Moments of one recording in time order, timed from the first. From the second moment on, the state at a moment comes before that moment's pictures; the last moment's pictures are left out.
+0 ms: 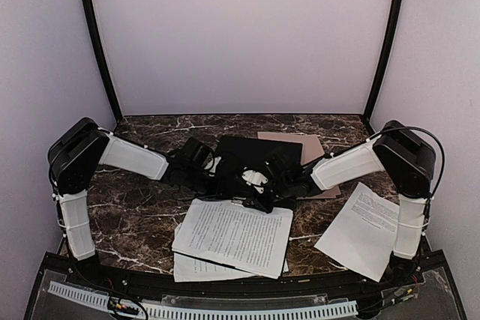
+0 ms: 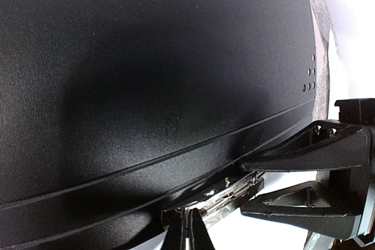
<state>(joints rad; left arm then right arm) -0.70 1.95 1.07 -0.05 0.40 -0.57 0.87 1.96 1.05 0.05 -0.25 -0.25</state>
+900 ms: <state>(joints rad) -0.69 1.93 0.97 0.15 0.45 -0.57 0.87 1.96 1.05 0.04 -0.26 -0.25</state>
